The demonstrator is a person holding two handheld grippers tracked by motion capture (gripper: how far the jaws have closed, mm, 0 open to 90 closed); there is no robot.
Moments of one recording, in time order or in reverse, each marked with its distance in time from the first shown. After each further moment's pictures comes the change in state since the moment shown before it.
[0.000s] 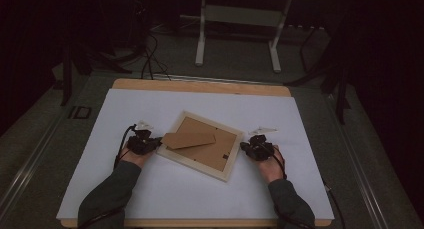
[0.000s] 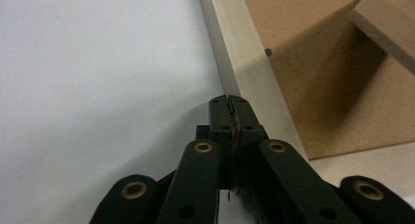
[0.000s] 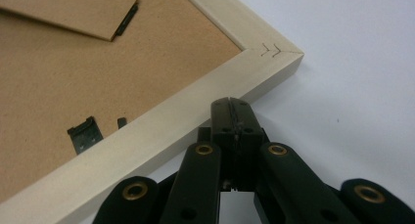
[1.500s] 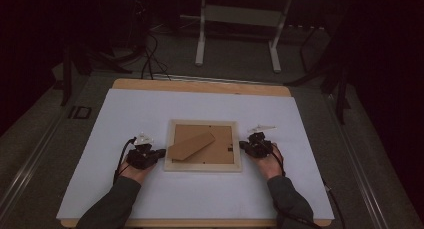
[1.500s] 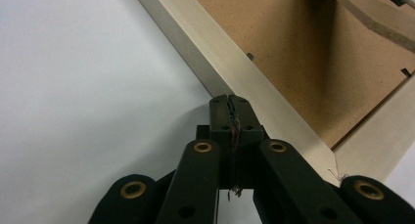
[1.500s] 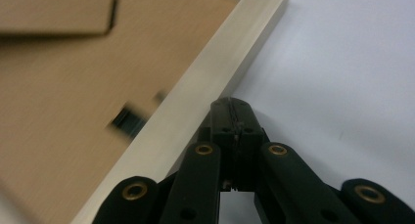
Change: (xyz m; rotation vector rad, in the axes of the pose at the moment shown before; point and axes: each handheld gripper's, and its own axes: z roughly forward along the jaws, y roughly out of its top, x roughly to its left) left arm -0.031 -0.027 -0.017 -0.017 -0.026 0.007; right arm -0.006 0.003 0.010 0.015 0.021 0.010
